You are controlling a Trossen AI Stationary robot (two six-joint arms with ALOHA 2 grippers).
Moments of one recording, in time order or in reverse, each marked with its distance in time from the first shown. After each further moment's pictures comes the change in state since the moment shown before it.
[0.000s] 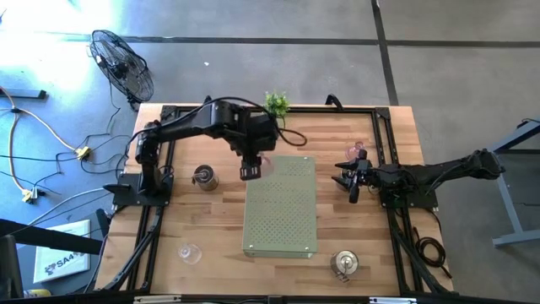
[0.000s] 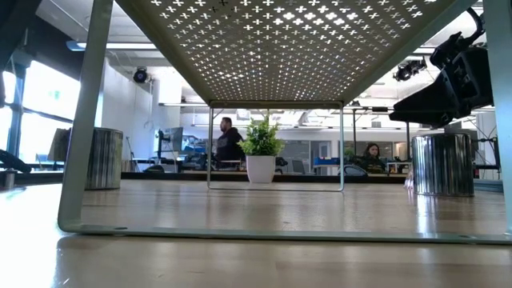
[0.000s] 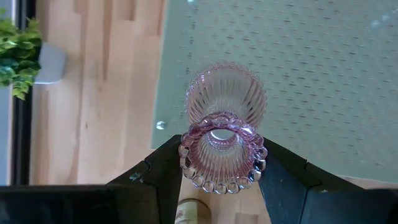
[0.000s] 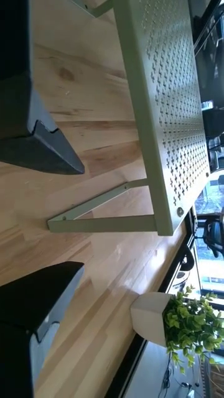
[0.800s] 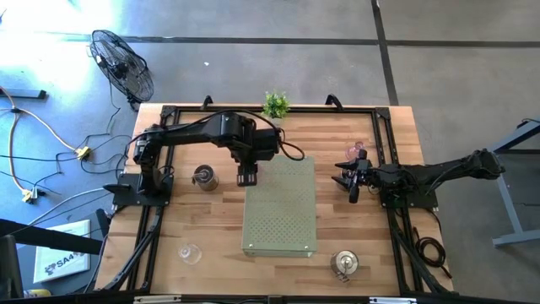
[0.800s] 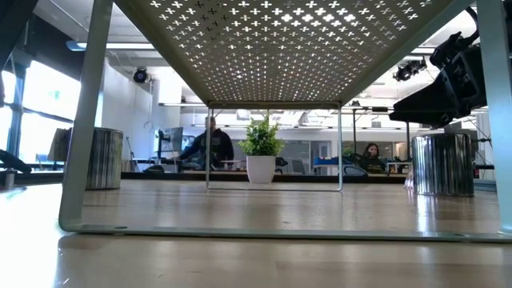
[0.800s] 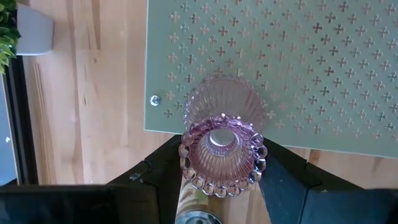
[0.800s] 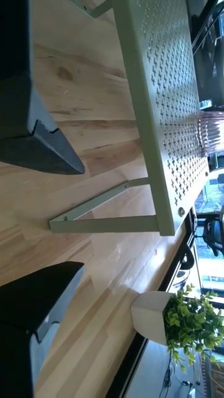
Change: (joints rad) left arm -0.010 -0.004 -0.171 0.004 -0.035 0.027; right arm 0.000 0.000 0.000 0.001 0.004 0.007
